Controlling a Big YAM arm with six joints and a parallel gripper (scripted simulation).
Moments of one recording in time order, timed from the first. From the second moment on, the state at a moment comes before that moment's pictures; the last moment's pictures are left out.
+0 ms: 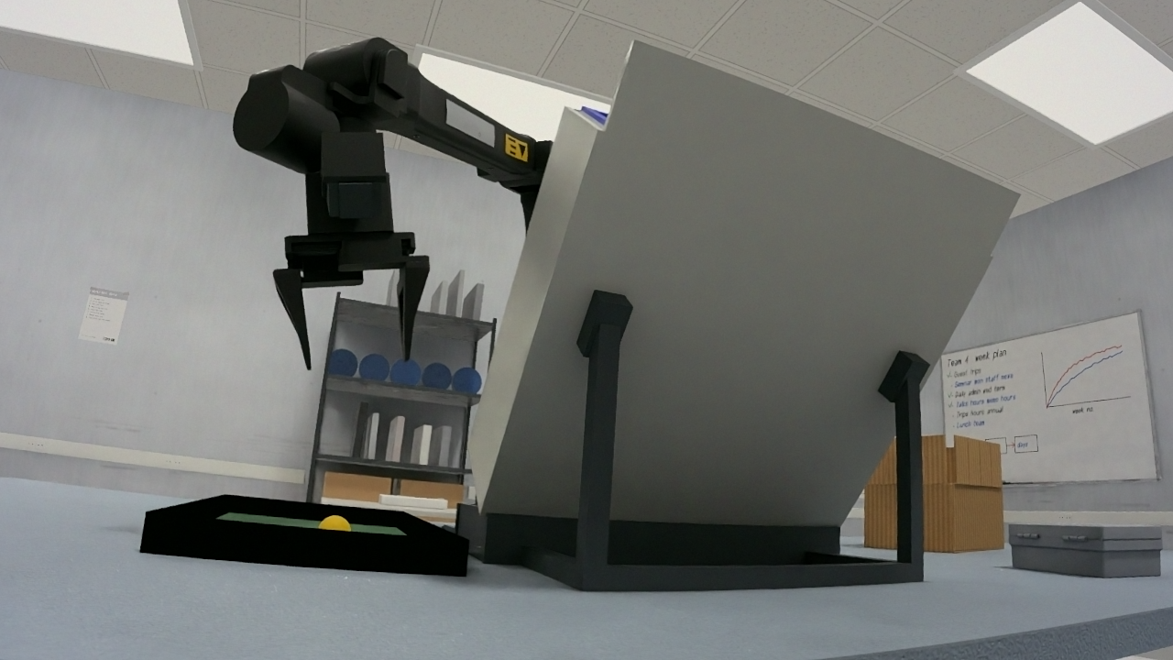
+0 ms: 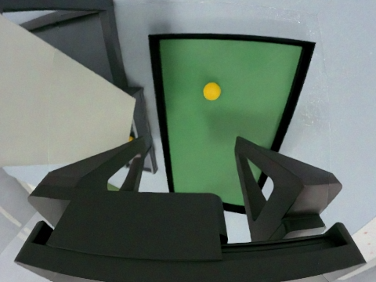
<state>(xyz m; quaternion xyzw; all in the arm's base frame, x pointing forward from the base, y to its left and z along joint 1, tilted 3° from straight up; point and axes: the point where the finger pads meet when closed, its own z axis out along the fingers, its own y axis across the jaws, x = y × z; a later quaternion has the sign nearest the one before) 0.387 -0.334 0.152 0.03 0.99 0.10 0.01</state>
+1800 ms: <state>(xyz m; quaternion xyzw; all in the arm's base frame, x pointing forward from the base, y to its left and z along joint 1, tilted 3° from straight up) 0.394 -0.340 0.036 0.03 1.00 0.09 0.03</state>
